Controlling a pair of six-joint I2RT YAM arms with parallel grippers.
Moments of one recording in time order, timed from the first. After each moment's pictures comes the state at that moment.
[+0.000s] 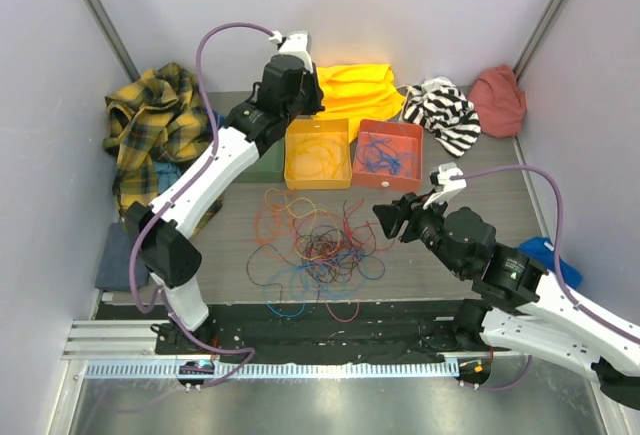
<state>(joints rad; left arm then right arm) -0.61 1.76 1.84 -0.39 -0.21 -0.37 0.99 0.64 0.78 -0.33 0.45 0.47</state>
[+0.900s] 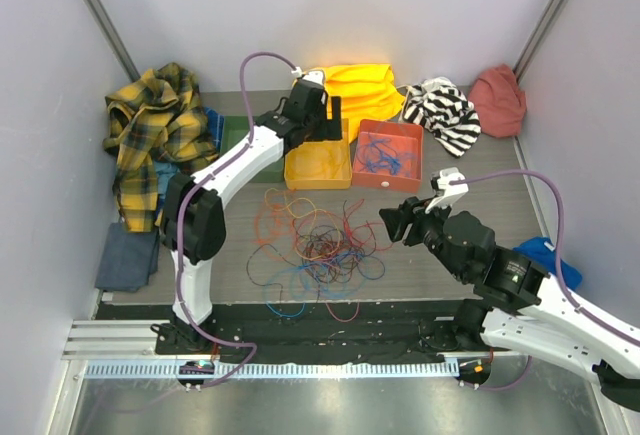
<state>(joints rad) -0.57 1.99 1.79 -0.43 -0.15 -0.43 0.99 0.62 0.75 -0.38 0.50 0.45</state>
